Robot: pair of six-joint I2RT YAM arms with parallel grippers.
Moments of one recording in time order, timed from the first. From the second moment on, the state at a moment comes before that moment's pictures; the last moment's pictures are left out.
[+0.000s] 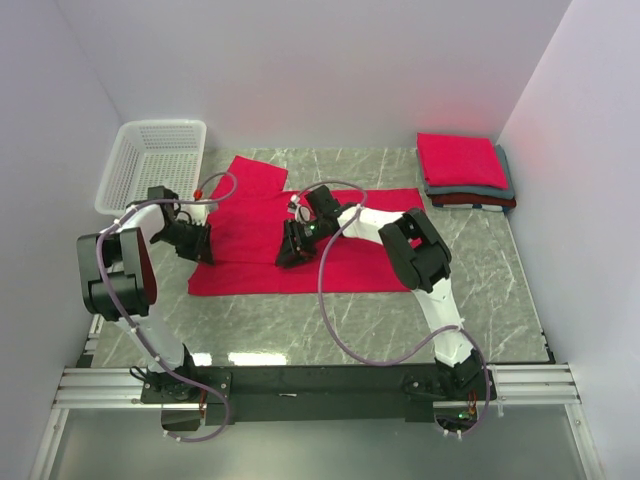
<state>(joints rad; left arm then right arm) 0.18 1.78 1.14 -0.76 0.54 0.48 0.63 2.30 1.59 -0.25 -0.83 0.60</state>
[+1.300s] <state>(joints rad) -0.10 1.71 1.02 -0.50 0.19 0.15 0.38 1.99 1.39 -0.89 -0.02 -0.27</state>
